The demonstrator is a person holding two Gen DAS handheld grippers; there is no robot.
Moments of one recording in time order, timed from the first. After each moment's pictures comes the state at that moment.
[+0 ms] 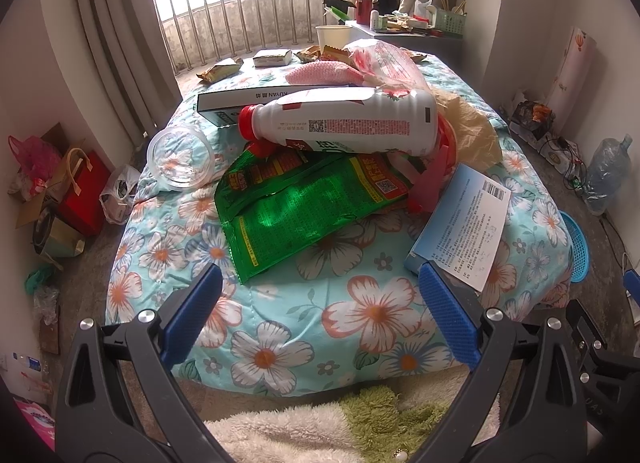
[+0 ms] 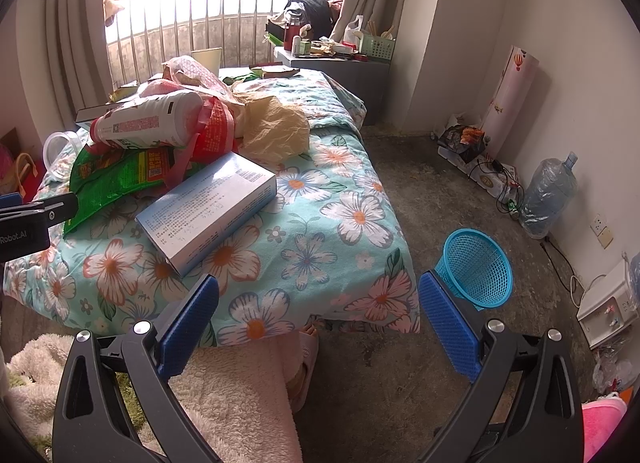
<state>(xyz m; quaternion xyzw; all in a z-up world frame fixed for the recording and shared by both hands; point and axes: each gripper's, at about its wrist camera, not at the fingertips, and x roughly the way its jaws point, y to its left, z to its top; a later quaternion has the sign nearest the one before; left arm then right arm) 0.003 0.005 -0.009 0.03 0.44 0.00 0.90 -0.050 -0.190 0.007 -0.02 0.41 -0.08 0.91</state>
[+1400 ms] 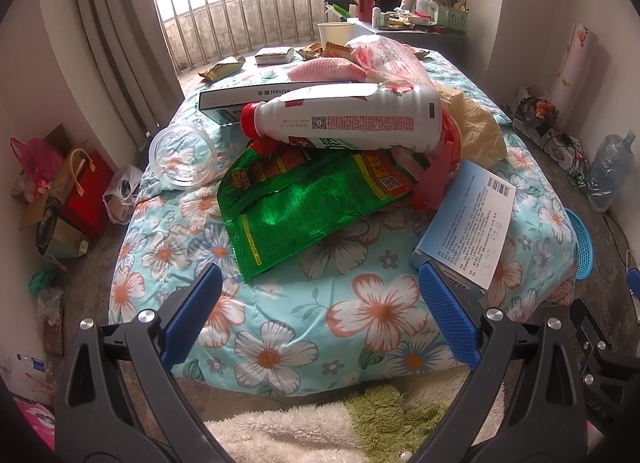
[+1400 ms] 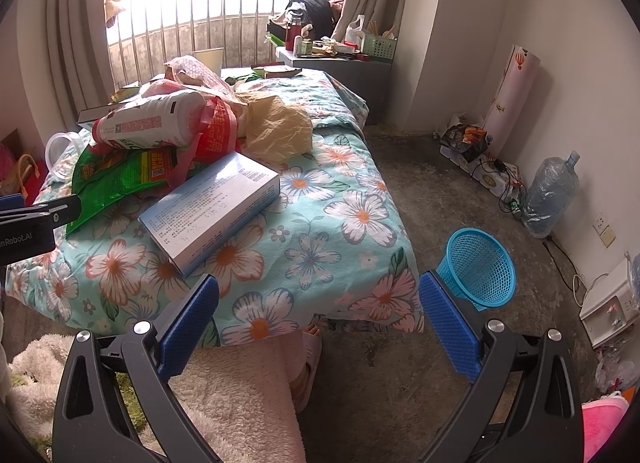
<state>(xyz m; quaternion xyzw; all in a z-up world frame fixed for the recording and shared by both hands) 0.002 0.016 -0.013 0.03 0.44 0.00 0.90 -0.050 -0.189 0.007 -0.02 0.41 -0.08 0.91</state>
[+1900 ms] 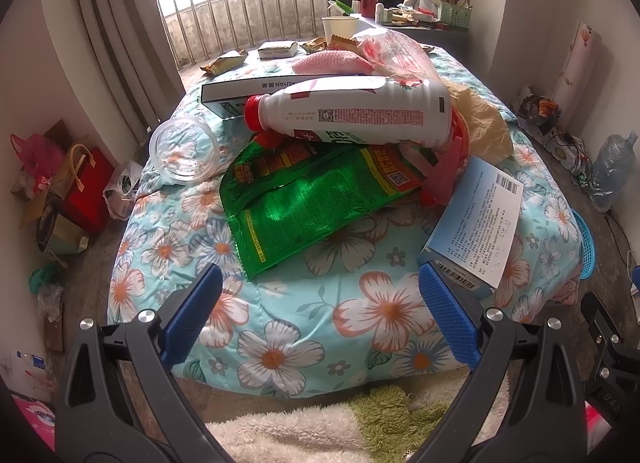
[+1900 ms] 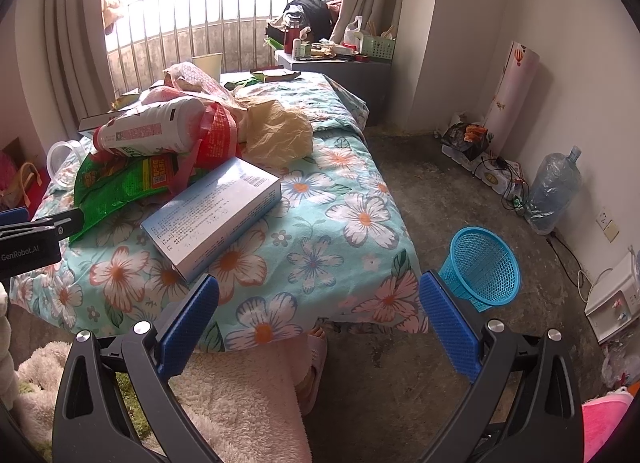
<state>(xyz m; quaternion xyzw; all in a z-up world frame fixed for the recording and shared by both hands) 0.005 0.018 -0.017 0.03 0.45 0.01 0.89 -0.049 -0.190 0.009 0.00 0.40 -0.08 0.91</state>
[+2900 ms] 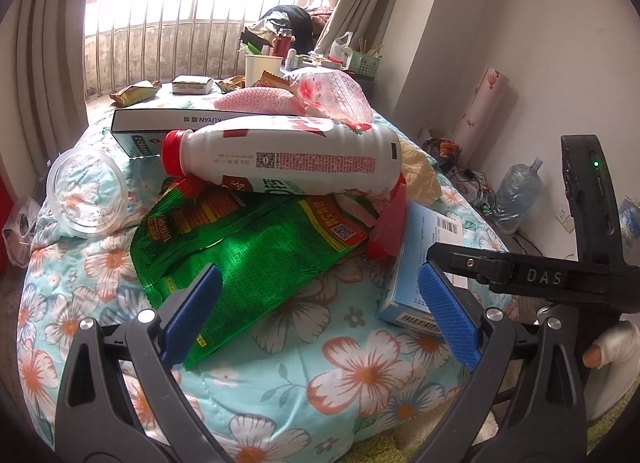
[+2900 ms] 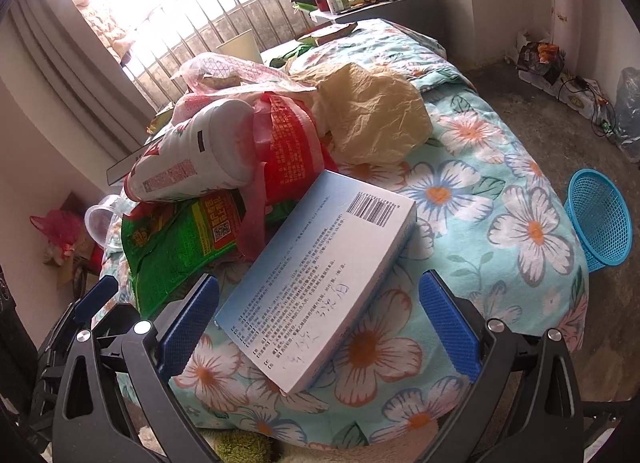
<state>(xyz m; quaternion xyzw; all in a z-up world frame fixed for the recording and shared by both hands) 0.041 0.047 -0.044 -0.05 0.35 -0.20 0.91 0.074 -0.152 -0.038 0.16 0.49 0.03 0.86</state>
